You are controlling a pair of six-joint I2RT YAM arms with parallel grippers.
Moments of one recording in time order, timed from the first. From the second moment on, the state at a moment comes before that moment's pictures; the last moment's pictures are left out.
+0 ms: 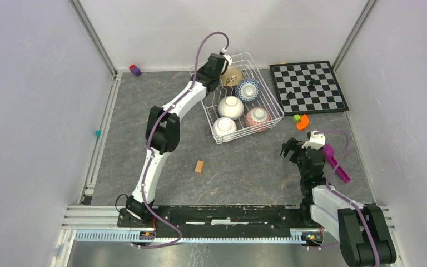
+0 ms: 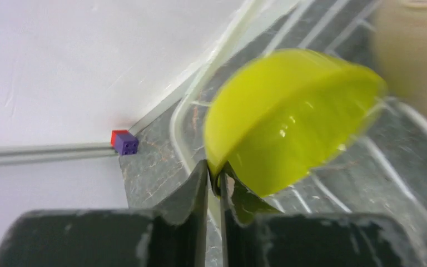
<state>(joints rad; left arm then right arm) -0.52 2.44 2.24 -0.38 -0.59 0.56 0.10 0.97 0.02 0.63 0.15 0.27</state>
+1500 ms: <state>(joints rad) -0.56 1.73 1.66 -0.34 -0.72 0.00 0.10 0.98 0.02 0.63 0.13 0.27</state>
